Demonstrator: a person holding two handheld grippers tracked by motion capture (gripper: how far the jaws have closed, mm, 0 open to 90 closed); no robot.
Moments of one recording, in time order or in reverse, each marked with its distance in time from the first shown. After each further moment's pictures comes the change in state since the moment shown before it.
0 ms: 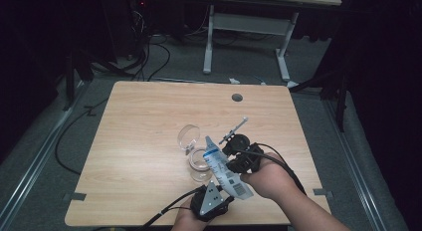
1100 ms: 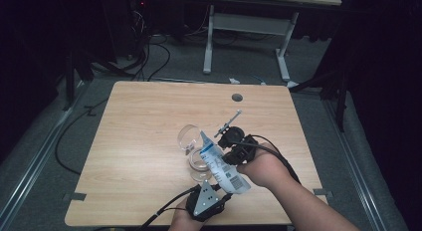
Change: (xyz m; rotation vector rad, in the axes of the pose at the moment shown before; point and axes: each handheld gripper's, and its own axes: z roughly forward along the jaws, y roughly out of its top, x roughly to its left) left arm 0.006 0.000 -0.014 -0.028 0.013 -0.027; right arm -0.010 0.019 0.007 -0.004 0.011 -0.061
